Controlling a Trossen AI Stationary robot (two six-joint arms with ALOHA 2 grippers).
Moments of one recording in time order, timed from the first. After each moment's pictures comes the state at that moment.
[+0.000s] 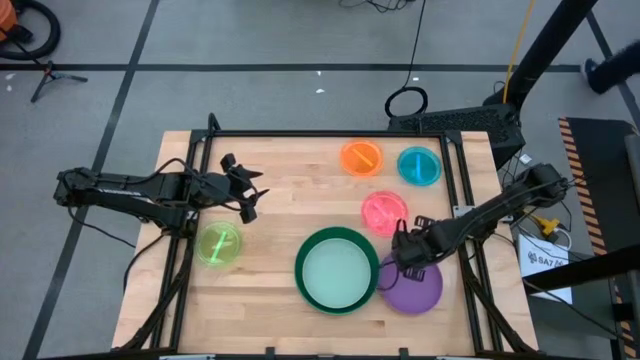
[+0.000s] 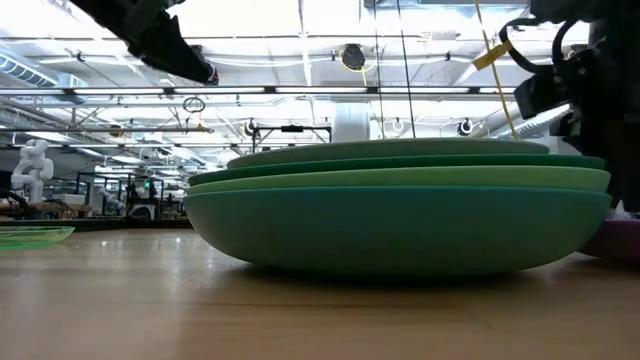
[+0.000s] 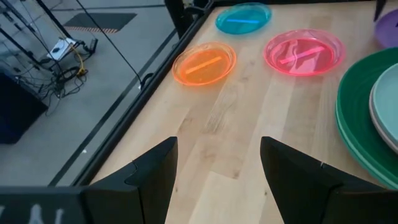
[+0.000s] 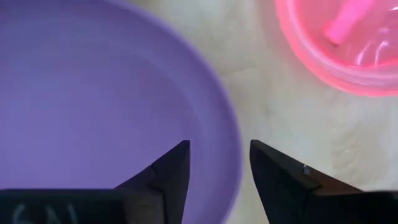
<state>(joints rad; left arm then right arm) -0.04 0.87 0.74 -0.44 -0.48 -0.04 0.44 1.37 0.77 -0.95 0.09 0.75</state>
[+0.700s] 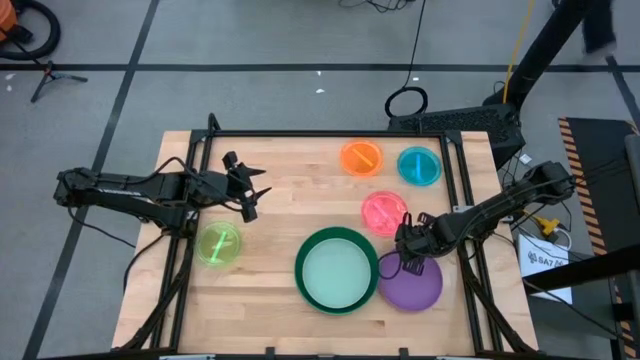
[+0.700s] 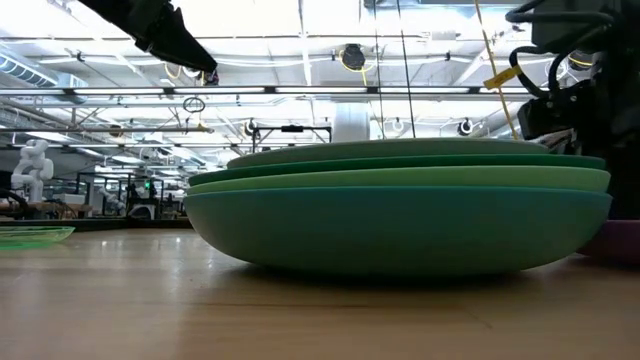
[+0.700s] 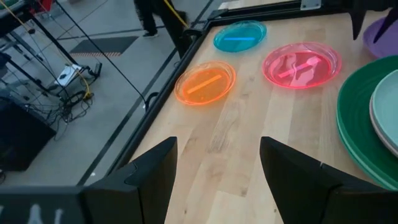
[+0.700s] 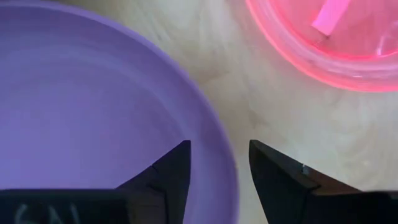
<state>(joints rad) -0.03 0.87 0.74 -0.36 -0.48 0.07 0.38 1.27 0.60 -0.79 0.10 0.78</state>
